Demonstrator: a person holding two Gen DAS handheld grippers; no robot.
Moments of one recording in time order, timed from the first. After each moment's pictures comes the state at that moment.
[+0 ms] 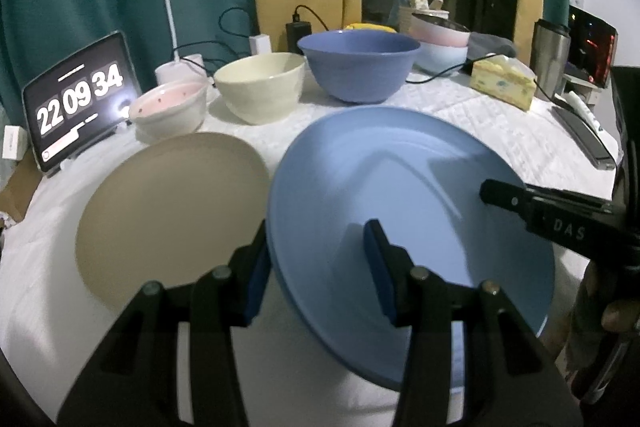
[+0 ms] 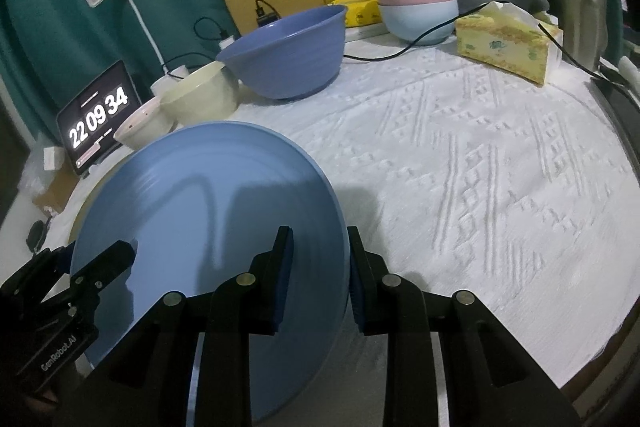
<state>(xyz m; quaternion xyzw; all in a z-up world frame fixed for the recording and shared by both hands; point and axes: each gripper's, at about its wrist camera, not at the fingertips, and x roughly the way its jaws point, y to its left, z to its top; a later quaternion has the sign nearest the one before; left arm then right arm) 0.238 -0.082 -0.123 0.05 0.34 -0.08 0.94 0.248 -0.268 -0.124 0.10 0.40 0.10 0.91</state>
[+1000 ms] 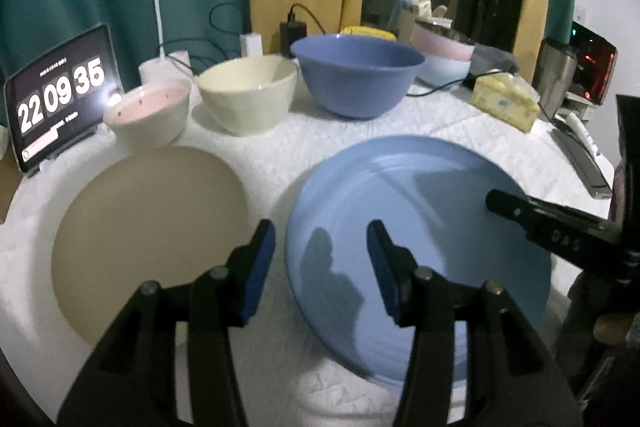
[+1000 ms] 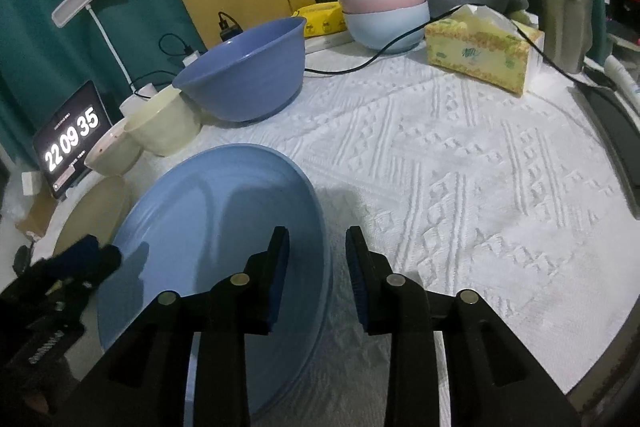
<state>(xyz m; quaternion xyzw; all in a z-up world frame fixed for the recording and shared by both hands) 0.266 -0.084 -0.115 0.02 0.34 -0.09 0.93 0.272 -0.286 -0.119 0.11 0.40 0.05 0.91</state>
